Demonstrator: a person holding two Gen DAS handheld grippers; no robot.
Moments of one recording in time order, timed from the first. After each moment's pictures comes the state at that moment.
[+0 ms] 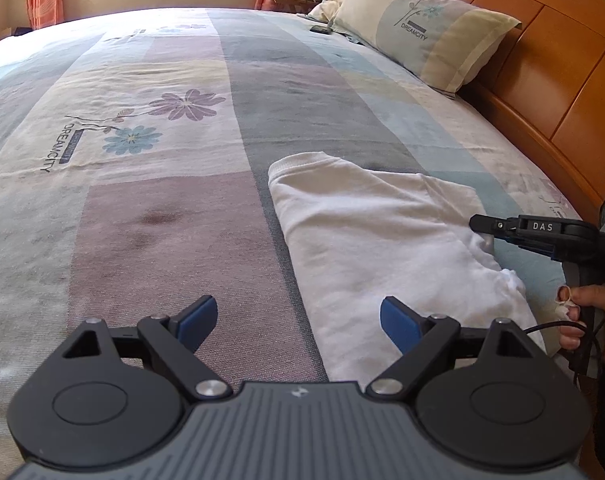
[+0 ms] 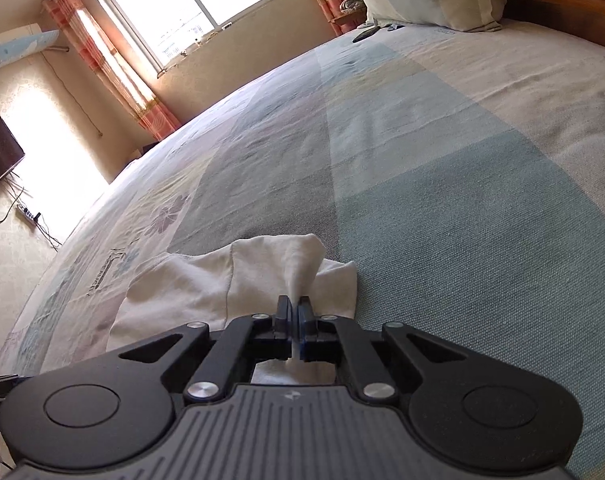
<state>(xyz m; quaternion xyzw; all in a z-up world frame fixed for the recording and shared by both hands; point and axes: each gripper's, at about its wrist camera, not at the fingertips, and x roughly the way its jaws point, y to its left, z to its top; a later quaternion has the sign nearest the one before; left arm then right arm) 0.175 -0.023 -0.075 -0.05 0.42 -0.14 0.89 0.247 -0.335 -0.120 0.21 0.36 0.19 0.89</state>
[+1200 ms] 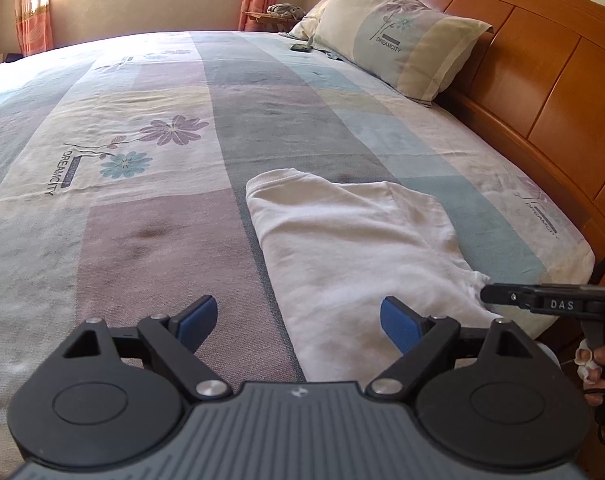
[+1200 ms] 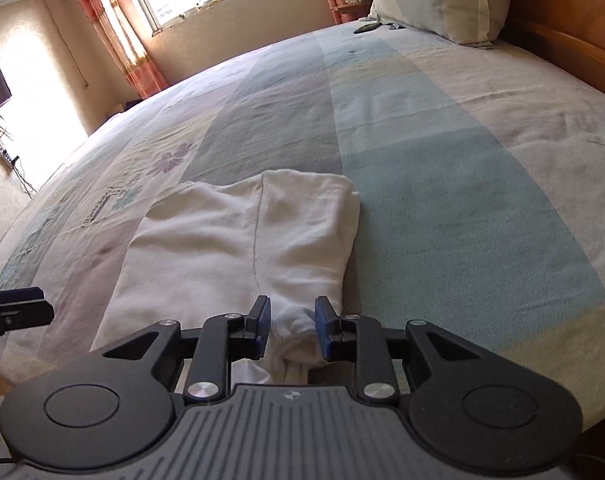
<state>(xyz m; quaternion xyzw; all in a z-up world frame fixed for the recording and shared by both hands) 0.144 -0.031 -0.054 -0.03 0.40 -0.15 0.90 0.160 -0.321 -0.095 0.12 0.40 0.17 0.89</state>
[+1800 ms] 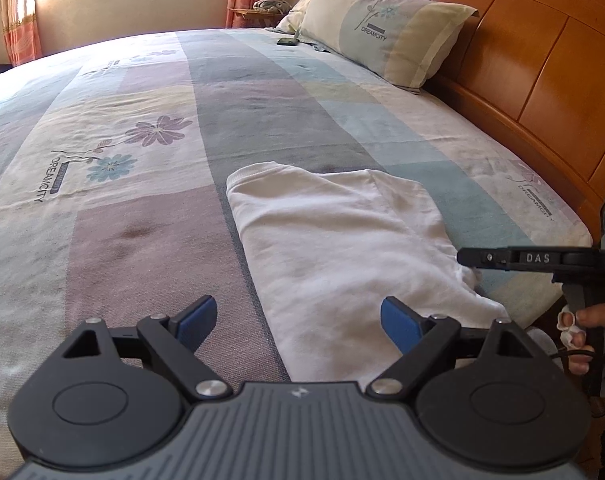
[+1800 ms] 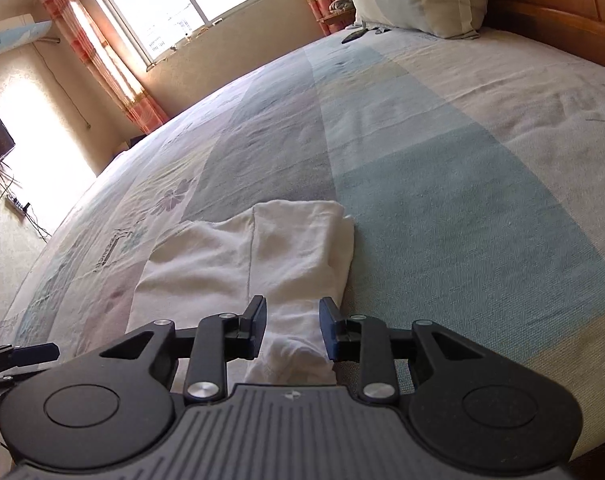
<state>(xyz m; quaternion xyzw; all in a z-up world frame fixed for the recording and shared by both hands) 0.136 -0.048 -0.052 -0.01 0.40 -0.16 0.90 0.184 -0.336 -0.100 0.18 0.39 0.18 0.89</state>
